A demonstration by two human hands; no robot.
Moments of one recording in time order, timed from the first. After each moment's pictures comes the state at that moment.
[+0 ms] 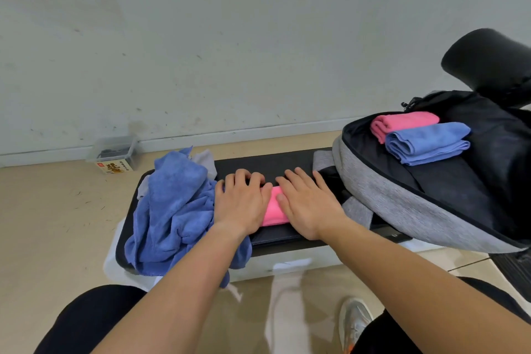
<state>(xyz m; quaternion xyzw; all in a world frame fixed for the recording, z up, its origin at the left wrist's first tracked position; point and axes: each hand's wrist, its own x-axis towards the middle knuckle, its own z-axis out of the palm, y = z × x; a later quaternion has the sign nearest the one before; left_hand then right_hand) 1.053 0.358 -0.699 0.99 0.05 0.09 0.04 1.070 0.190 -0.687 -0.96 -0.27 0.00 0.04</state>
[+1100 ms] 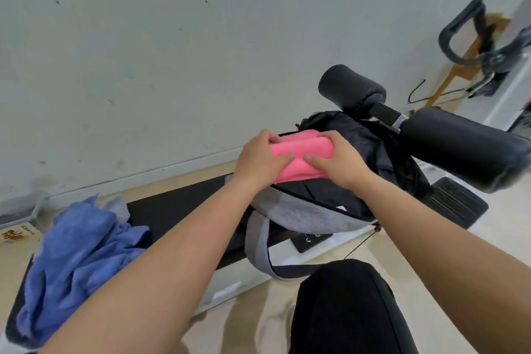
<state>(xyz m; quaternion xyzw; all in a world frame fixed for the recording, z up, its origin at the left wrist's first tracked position) 1.090 0.164 -0.553 0.90 -0.12 0.07 0.42 1.066 -0.025 -0.553 -0.90 0.03 -0.09 0.42</state>
